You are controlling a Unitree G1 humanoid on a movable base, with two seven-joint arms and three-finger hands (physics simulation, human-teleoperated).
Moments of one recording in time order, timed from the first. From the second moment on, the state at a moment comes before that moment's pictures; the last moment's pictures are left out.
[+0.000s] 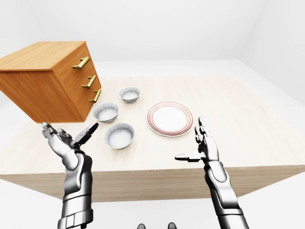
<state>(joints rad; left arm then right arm) -0.25 0.17 0.32 0.19 -0.40 -0.07 0.52 -0.02 -0.02 -0.05 0.03 0.02 0.00 0.03</state>
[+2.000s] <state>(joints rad) -0.18 0.20 0.41 0.11 -0.50 0.03 0.52 -0.02 -0.02 -0.05 0.04 0.01 0.02 0.01</state>
